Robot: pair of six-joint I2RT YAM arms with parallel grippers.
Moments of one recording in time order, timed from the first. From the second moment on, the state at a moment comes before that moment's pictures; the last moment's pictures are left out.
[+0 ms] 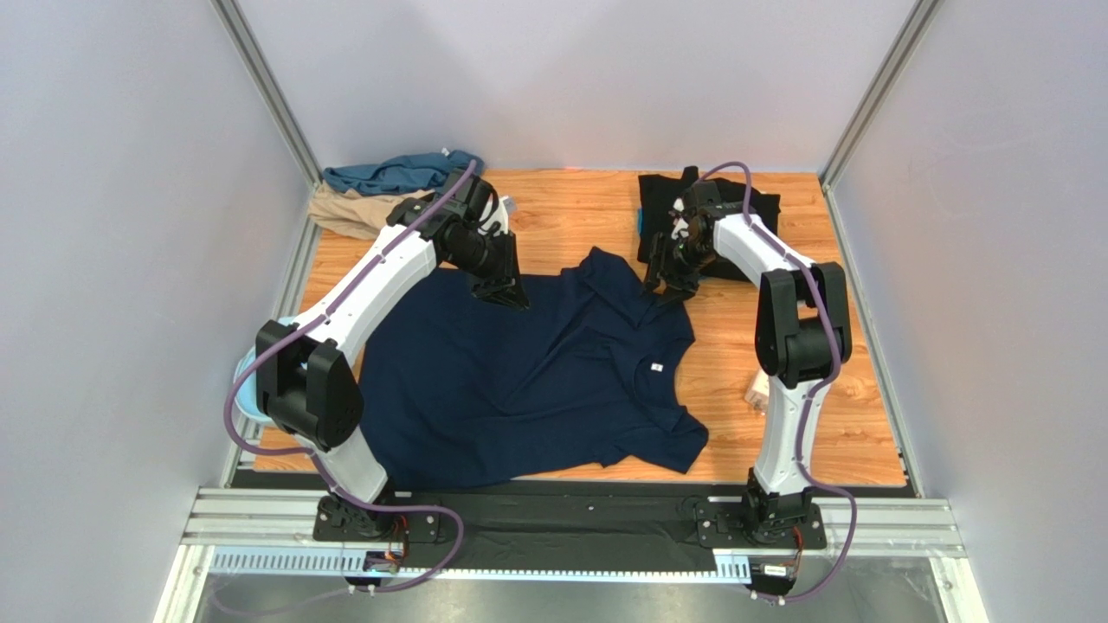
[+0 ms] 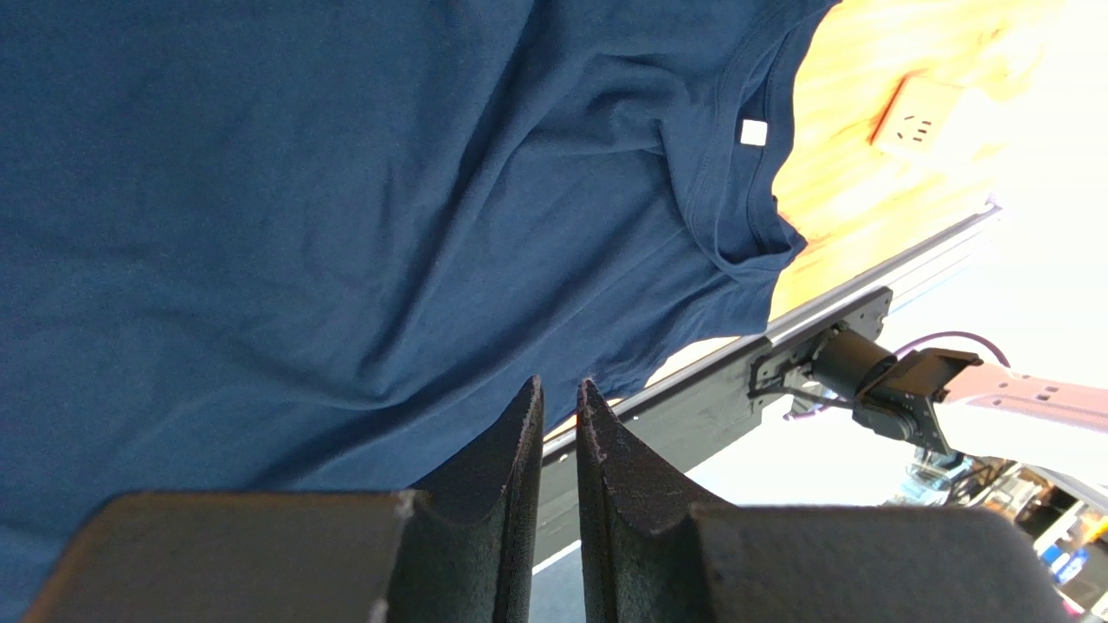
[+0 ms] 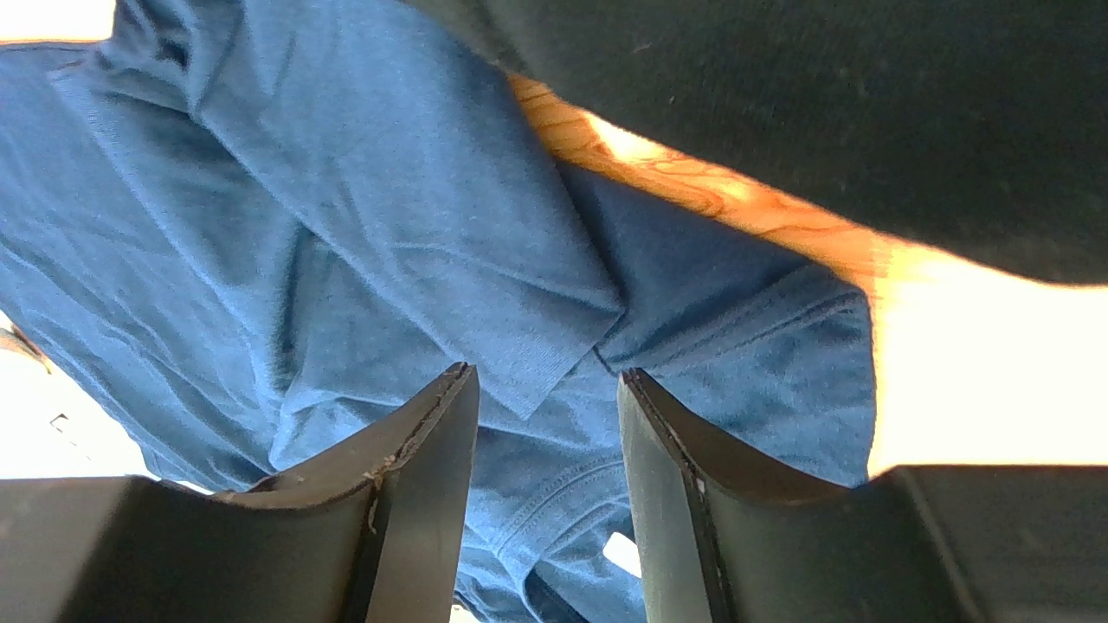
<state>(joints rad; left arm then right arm) -0.43 1.69 1.57 -0.97 0.41 -0.47 0.17 2.06 1.60 -0.80 -0.36 0.40</state>
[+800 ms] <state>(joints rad) -0.43 1.69 1.57 -0.97 0.41 -0.47 0.19 2.13 1.63 -0.79 -0.39 0.40</state>
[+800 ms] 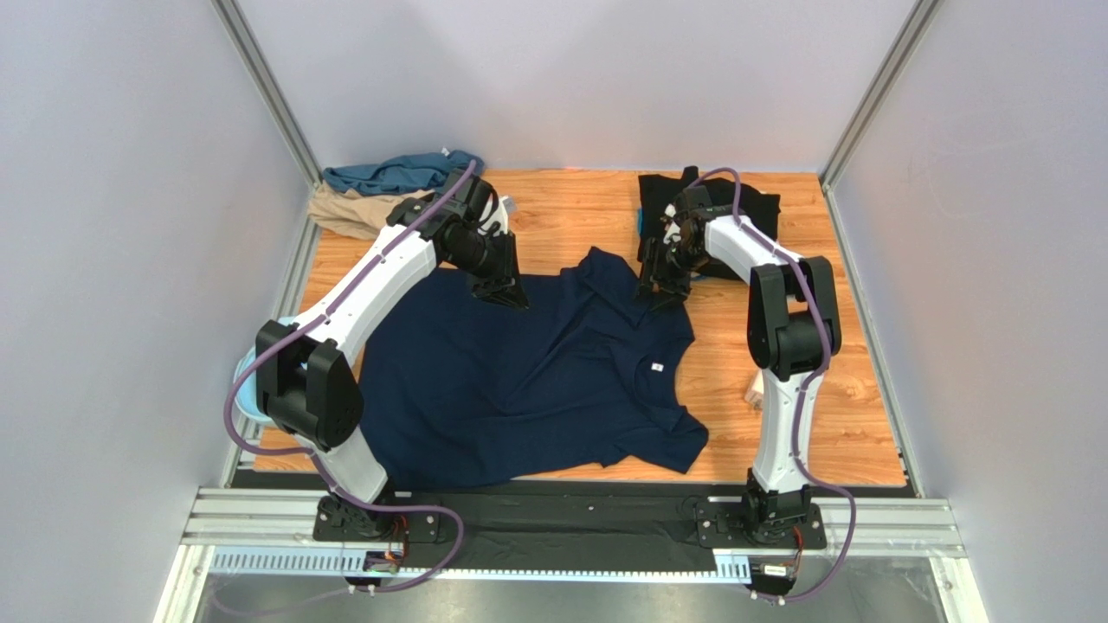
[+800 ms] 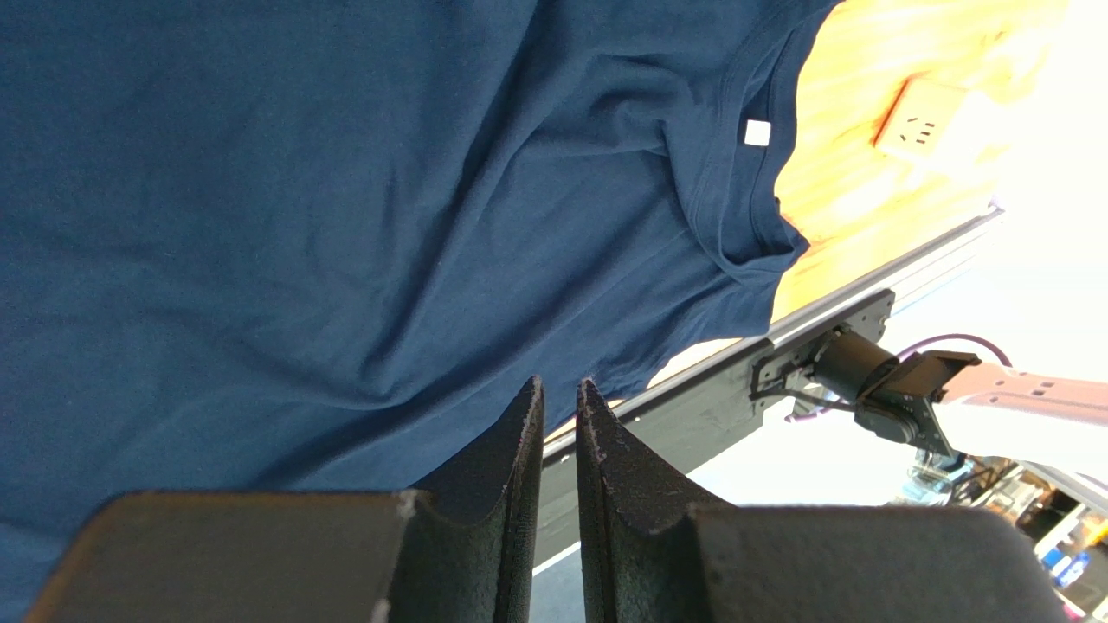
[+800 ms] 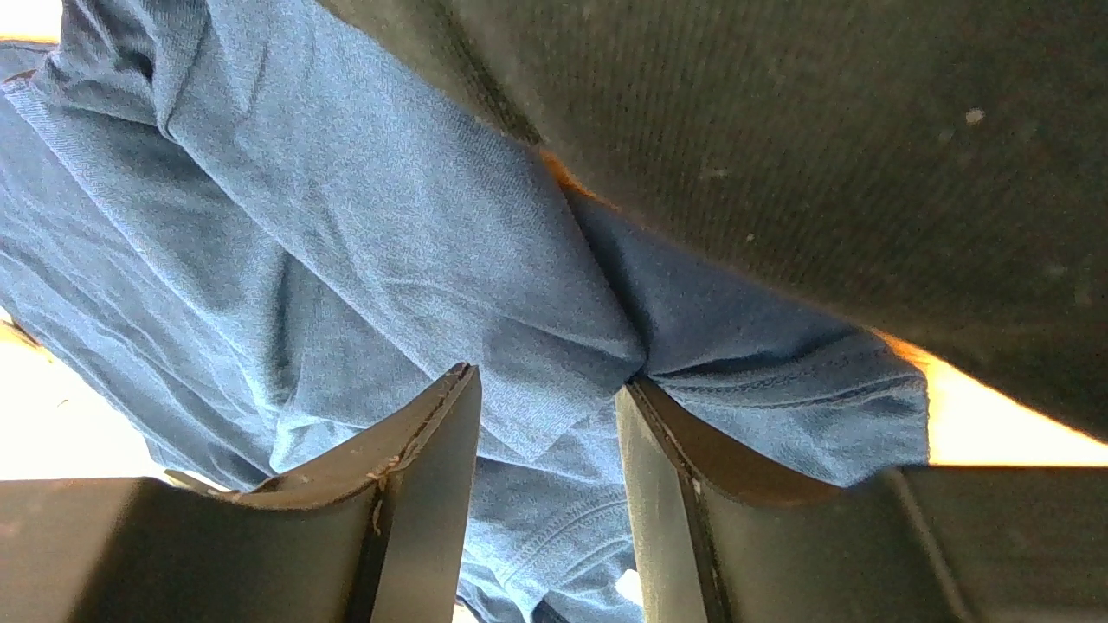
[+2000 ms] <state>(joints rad) -0.43 1.68 1.53 -0.97 0.39 -0.48 0.20 2.19 1.69 -0.75 -0.42 0.43</state>
